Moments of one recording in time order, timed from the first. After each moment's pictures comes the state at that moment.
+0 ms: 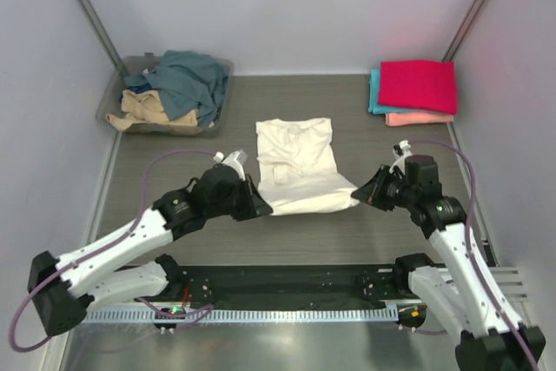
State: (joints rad) left arm -0.85 1.01 0.77 -0.42 0.07 -0.97; right arm 0.16 0.78 0.65 -0.60 -0.40 0.62
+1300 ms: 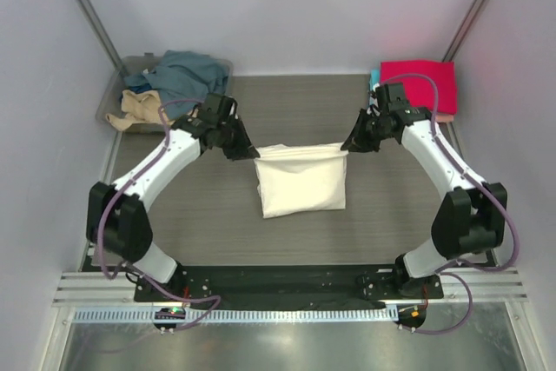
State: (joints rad) left arm -0.43 1.54 1.29 -0.67 0.24 -0.81; right arm 0.17 1.51 1.28 -0.75 -0.32 0.53
